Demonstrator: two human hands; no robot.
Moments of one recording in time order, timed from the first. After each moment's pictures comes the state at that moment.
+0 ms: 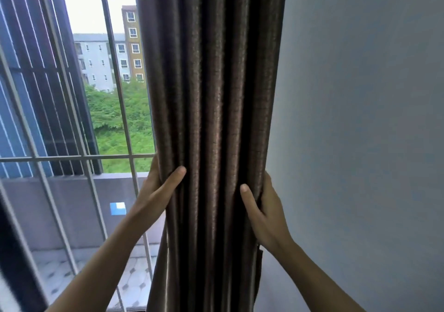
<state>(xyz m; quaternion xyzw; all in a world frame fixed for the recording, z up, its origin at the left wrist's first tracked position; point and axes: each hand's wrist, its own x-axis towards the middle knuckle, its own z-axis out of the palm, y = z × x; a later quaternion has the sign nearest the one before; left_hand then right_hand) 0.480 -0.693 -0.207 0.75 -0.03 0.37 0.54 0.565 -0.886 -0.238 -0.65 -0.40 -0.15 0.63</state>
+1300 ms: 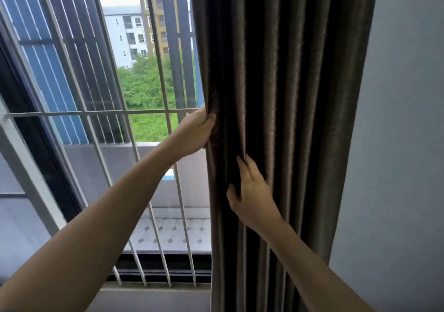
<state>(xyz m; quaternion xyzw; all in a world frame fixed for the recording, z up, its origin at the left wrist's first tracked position) 0.463 -0.690 -0.179 0.89 0.07 0.26 0.36 0.505 -0.836 -0.299 -0.83 -0.40 -0.15 0.35</state>
